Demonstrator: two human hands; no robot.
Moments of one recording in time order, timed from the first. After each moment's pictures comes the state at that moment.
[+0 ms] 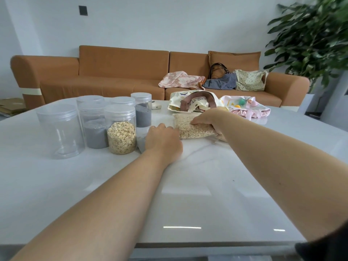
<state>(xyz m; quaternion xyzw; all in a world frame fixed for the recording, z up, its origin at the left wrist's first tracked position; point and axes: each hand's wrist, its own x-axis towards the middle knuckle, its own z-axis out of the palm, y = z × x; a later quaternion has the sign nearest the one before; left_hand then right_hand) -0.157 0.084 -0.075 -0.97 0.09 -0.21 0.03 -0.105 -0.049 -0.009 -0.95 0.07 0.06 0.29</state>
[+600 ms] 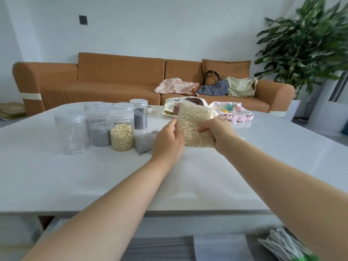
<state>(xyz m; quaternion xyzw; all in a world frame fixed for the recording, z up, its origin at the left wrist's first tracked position) -0.226 0.052 -0.058 -0.83 0.09 -0.25 -0.49 -0.210 -0.079 -0.013 -0.71 0.07 -0.07 0.70</state>
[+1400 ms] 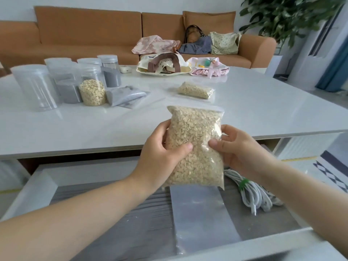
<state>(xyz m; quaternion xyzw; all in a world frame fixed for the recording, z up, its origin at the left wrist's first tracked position) -0.400 0.019 -0.098 -0.70 0.18 -0.03 -0.69 -0.394 -0.176 -0.089 -0.65 -0.05 0.11 0.75</state>
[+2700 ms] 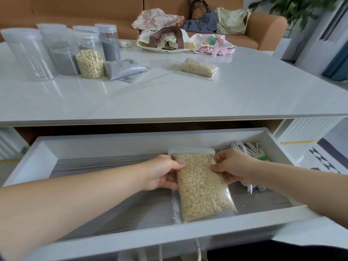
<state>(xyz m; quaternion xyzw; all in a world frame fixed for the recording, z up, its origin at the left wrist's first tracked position) -0.395 0.016 -0.177 -0.65 -0.06 0.38 -0.65 -0.401 -0.191 -0.162 -0.83 0.15 0.25 0.48</state>
